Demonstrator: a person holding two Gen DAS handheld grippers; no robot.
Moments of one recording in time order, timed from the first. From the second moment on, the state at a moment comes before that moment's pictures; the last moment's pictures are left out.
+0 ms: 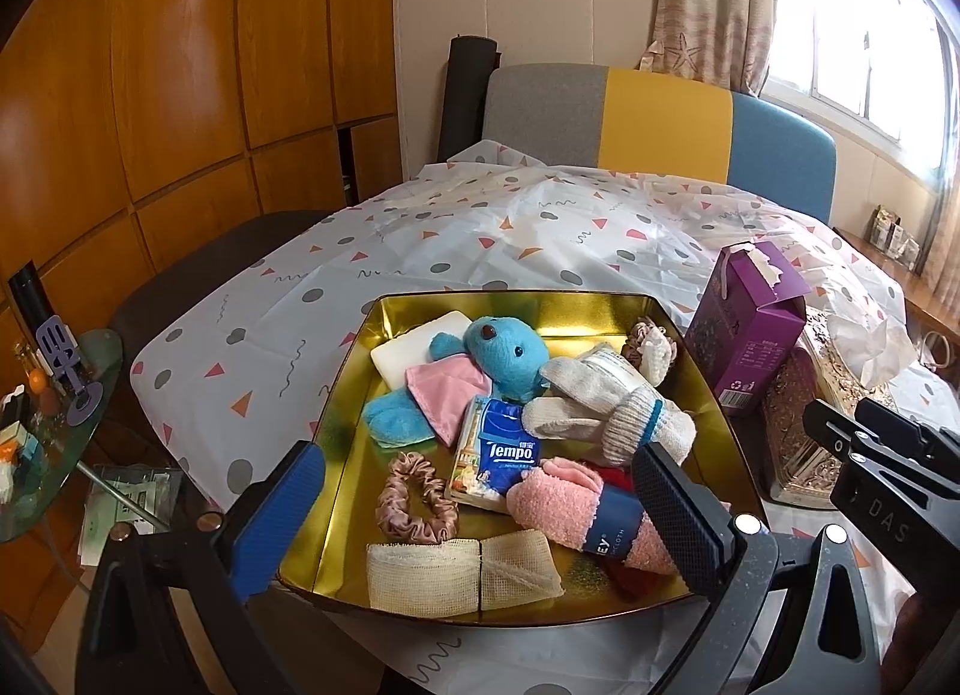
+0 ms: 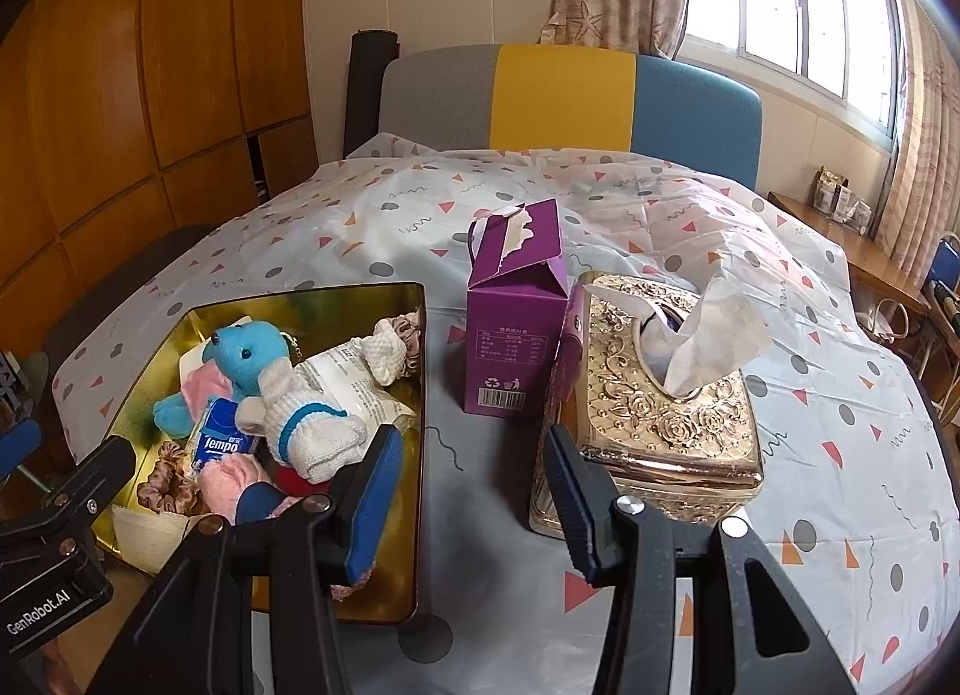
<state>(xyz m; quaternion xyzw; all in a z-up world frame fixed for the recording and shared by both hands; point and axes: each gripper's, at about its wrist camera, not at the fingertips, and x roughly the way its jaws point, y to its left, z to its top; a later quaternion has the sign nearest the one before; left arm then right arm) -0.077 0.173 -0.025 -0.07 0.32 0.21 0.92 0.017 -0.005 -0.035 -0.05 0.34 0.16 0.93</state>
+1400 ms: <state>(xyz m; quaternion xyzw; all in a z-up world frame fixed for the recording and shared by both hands) -0.079 0.178 -0.031 -0.07 0.33 0.22 0.92 0.019 -0.001 -0.041 -0.06 0.35 0.16 0.92</state>
